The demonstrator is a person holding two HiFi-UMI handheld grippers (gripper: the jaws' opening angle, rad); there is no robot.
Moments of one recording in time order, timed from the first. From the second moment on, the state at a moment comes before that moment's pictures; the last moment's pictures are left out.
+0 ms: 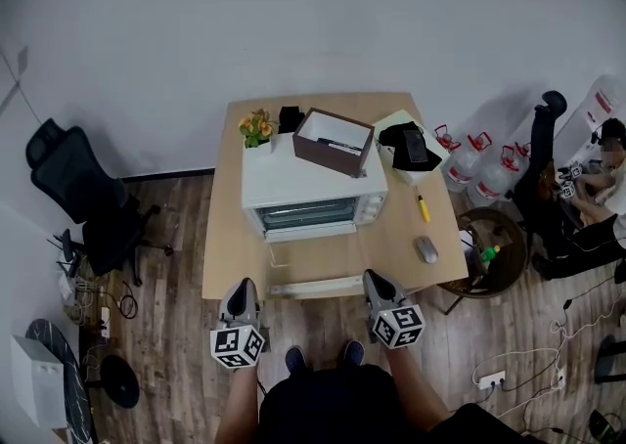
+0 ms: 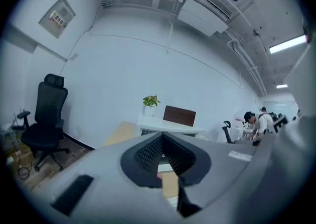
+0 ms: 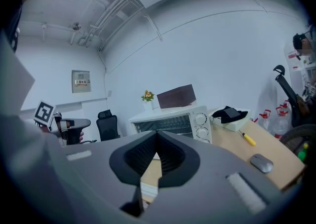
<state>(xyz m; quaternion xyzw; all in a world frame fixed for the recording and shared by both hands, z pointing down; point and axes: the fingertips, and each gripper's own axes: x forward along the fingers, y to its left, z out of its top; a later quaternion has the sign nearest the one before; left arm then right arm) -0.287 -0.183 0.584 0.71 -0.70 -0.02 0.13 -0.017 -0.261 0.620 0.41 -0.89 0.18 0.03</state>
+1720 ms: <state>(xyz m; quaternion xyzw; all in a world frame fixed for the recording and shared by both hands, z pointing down) -0.259 -0.158 0.584 0.72 -0.68 0.00 0.10 -0.002 -0.233 0.599 0.42 -0.90 0.07 0.06</state>
